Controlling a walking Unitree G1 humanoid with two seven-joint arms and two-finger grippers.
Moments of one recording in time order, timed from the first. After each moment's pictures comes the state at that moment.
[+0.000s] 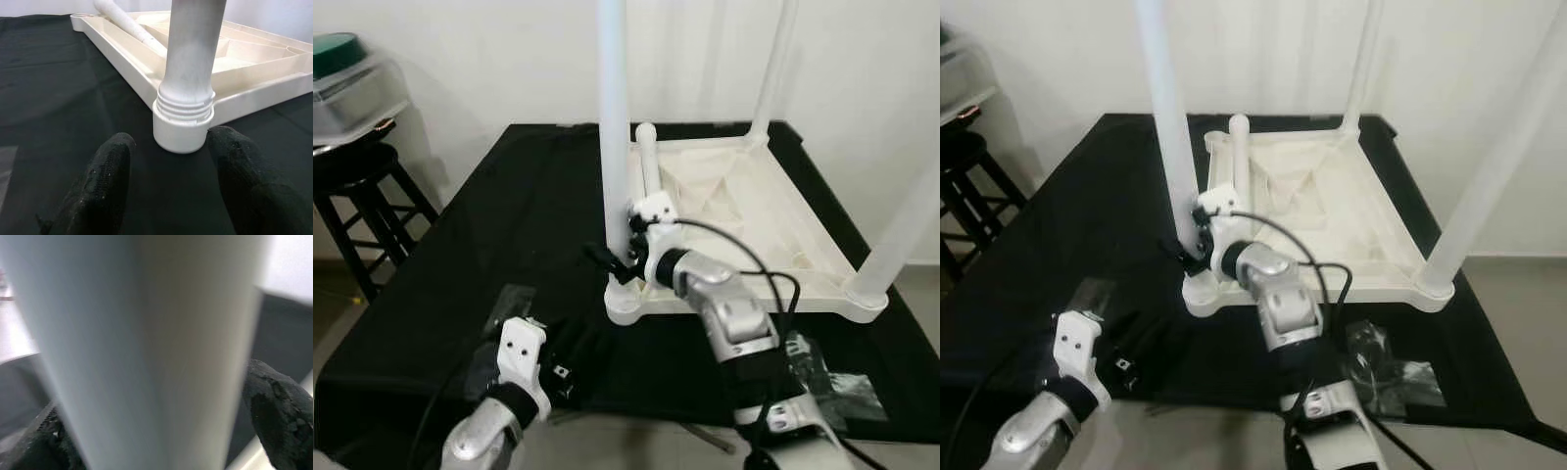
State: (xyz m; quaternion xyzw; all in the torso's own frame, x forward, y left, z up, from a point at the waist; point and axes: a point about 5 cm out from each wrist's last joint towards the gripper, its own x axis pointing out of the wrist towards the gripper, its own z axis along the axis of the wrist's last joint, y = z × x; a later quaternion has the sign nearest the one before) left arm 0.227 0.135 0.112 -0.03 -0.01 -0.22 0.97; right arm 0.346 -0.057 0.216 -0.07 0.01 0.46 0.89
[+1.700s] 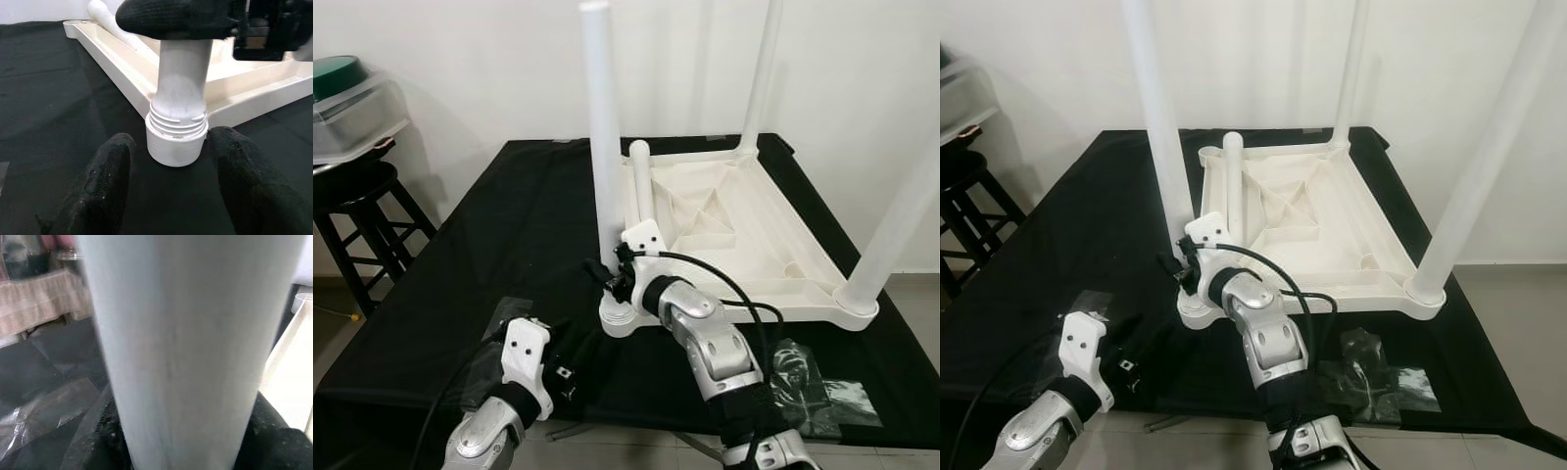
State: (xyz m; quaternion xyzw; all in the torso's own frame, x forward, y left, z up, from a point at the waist) left arm 0.229 0.136 0.109 -0.04 0.00 -0.22 0.97; right arm 0.324 -0.038 0.159 -0.04 0.08 0.35 0.93
